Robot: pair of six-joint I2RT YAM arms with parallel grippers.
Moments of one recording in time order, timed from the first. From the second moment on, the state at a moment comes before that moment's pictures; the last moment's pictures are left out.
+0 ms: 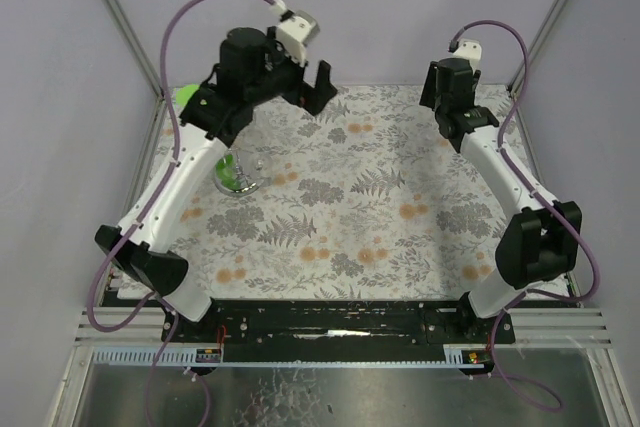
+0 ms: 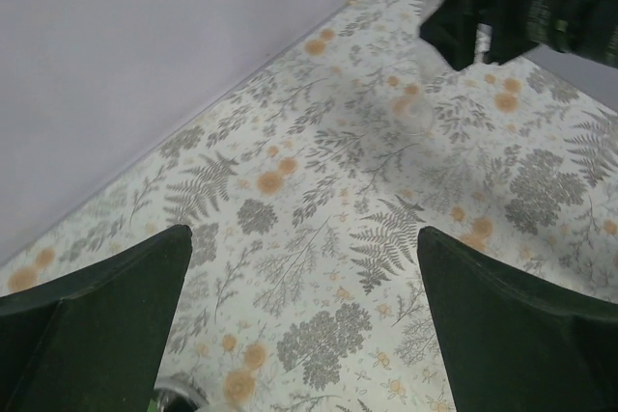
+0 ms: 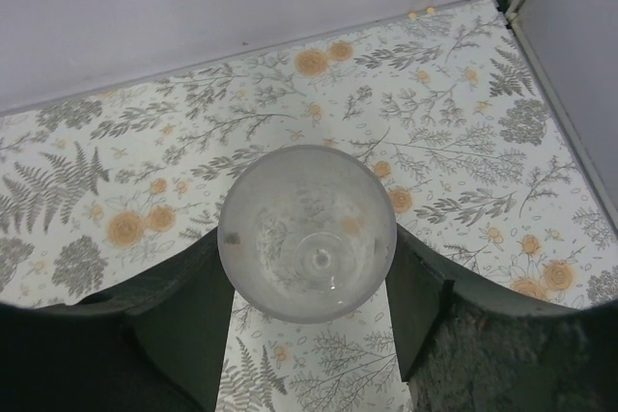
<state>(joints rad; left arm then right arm) -0.53 1.60 1.92 -0.56 0.25 0.10 0.24 1.61 1.47 -0.28 0.43 0.22</state>
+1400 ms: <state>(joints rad) -0.13 1.49 1.83 -0.61 0.54 -0.22 0.25 1.70 1.25 -0.01 0.60 0.34</state>
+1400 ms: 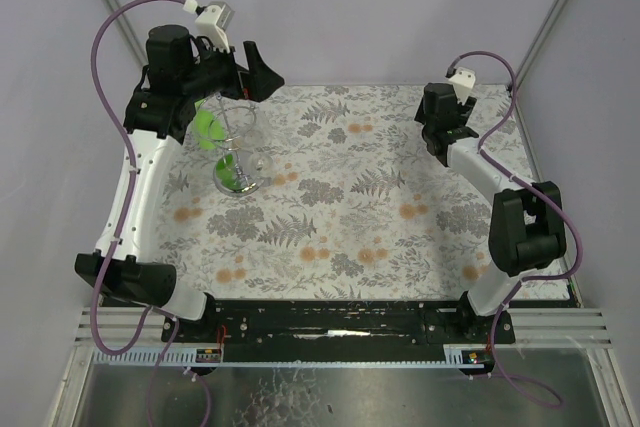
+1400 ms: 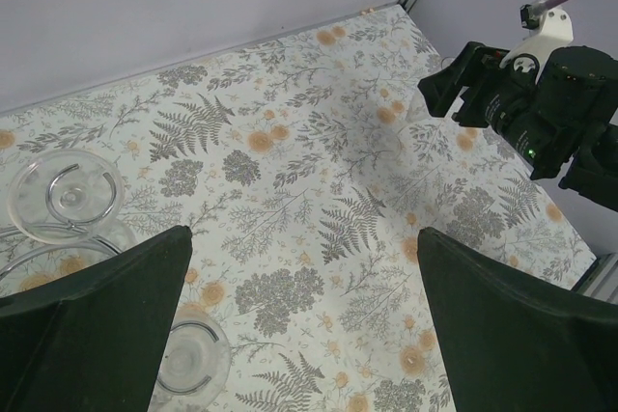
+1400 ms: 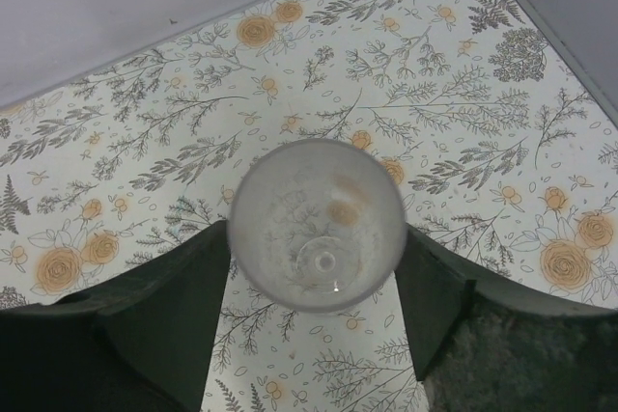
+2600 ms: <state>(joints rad) 0.35 1.50 1.74 -0.56 0.61 -0.43 0.25 1.38 1.53 -0.25 0.49 0.25</state>
